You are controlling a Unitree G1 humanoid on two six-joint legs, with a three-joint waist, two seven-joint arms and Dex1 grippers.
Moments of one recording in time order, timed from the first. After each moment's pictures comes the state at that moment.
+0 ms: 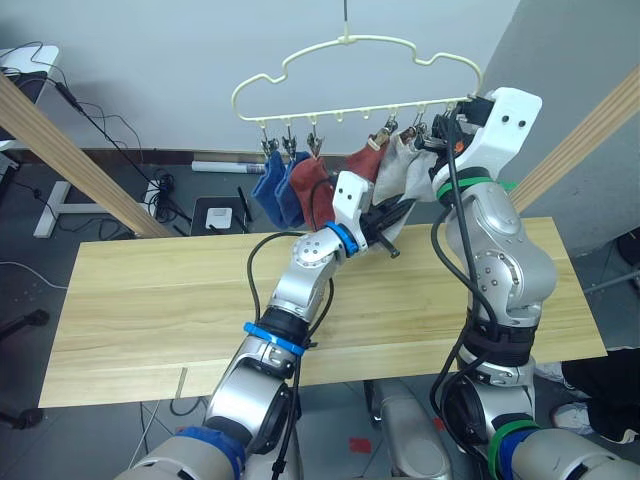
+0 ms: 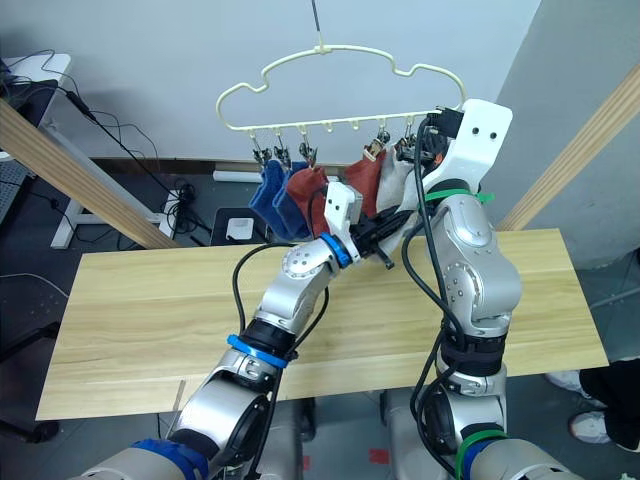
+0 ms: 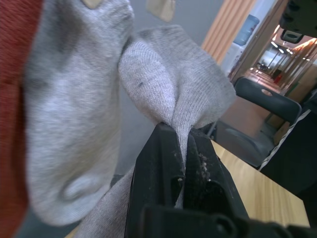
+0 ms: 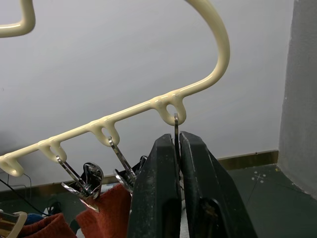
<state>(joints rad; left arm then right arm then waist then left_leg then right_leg) -0.78 -0.04 -0.14 0.50 -0.14 -0.03 -0.61 -0.76 0.03 -0.16 -0.34 0.25 0.75 -0.19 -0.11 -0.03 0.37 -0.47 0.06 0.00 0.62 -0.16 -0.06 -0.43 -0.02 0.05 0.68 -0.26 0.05</state>
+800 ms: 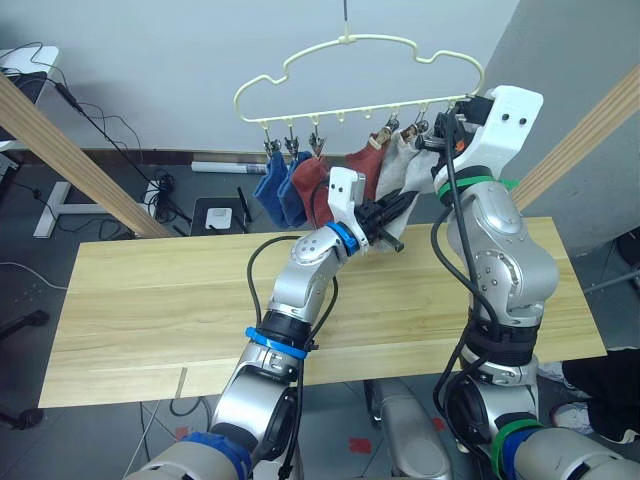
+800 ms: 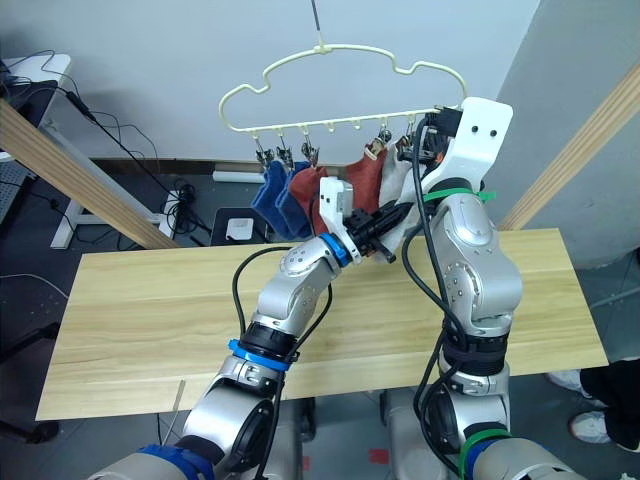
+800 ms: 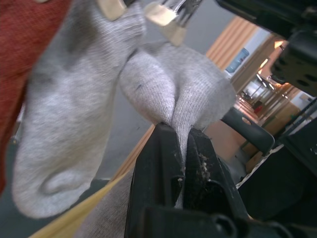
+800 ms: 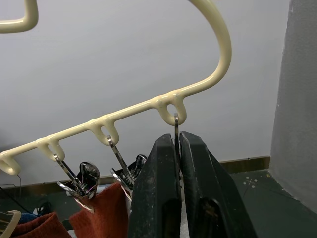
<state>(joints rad) -0.75 -0.08 -0.07 0.37 -0.27 0.18 -0.58 -0.76 0.01 -0.14 -0.34 0.22 0.75 -0.19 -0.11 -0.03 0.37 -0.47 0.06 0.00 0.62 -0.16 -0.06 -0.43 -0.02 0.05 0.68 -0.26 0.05</state>
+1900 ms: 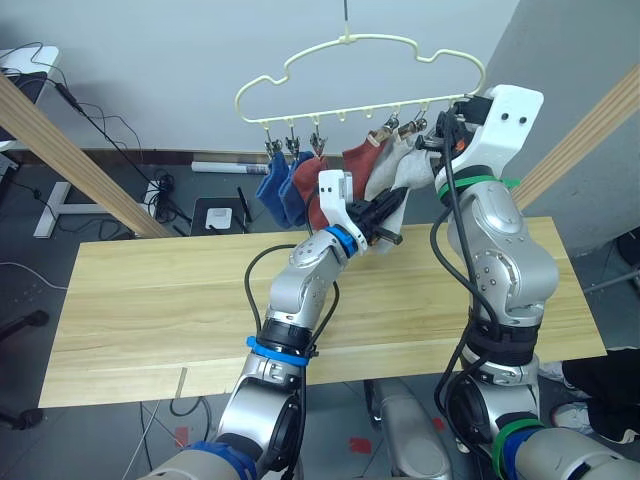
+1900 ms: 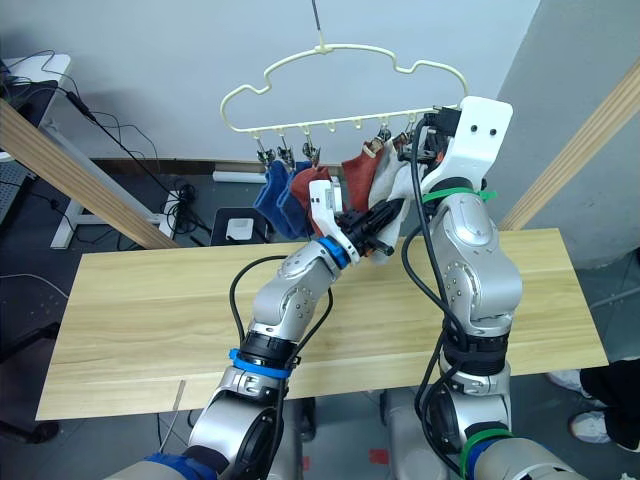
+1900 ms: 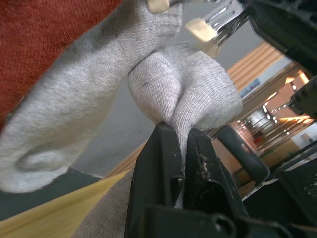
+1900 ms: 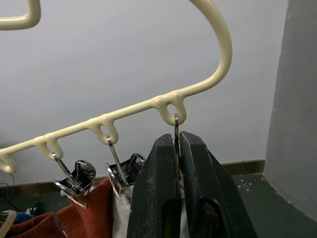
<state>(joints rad) -0.70 -0.13 -0.03 0.25 -0.35 0.31 -0.48 -0.76 0.01 -0.13 -0.34 0.20 0.75 -0.18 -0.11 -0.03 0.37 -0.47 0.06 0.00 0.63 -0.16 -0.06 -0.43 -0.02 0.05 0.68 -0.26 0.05</state>
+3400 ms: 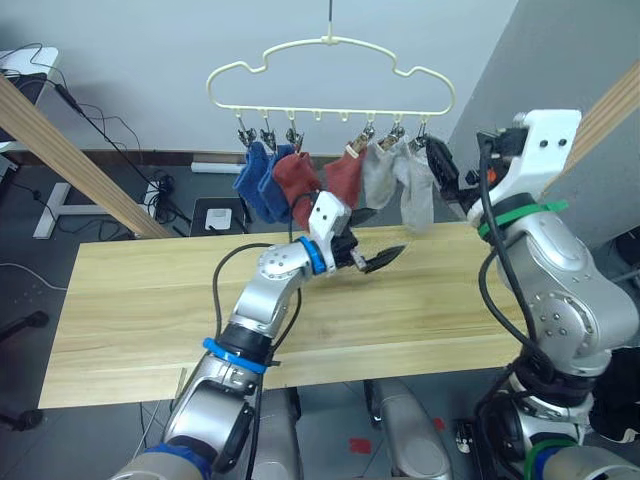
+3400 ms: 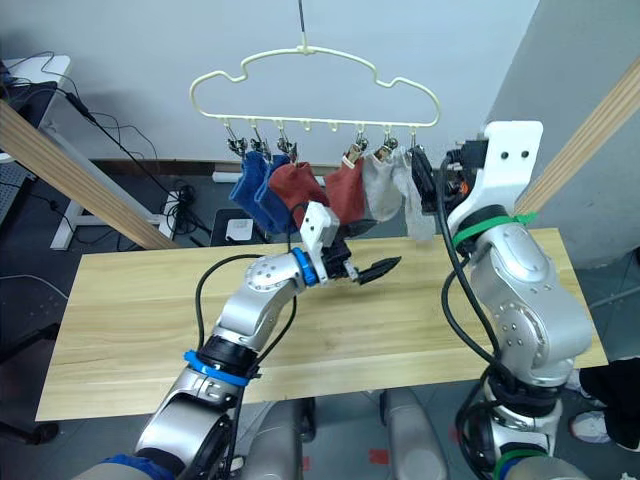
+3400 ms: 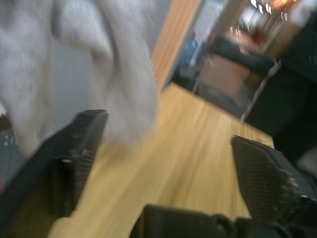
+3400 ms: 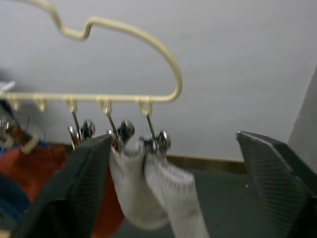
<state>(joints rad) -0.61 0.22 -0.21 0.28 -0.18 0.06 -0.84 -0.57 -0.24 -0.20 -0.69 0.42 1.02 0.03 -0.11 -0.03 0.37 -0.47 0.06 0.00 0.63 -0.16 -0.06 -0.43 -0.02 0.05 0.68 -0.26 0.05</state>
